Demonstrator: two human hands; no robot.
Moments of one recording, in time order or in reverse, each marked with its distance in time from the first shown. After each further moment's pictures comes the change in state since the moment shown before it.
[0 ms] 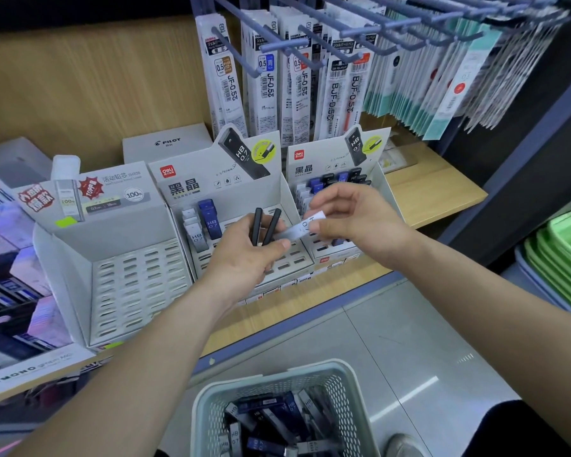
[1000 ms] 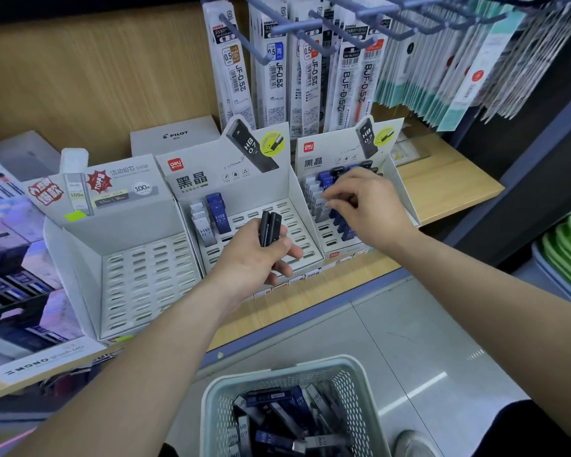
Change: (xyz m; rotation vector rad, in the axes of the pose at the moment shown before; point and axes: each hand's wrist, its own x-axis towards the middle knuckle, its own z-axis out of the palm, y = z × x) left_hand -0.002 -0.006 -0.005 0.052 -0.088 -0.056; right_hand 0.031 0.031 -0.008 -0.778 0.242 -0.364
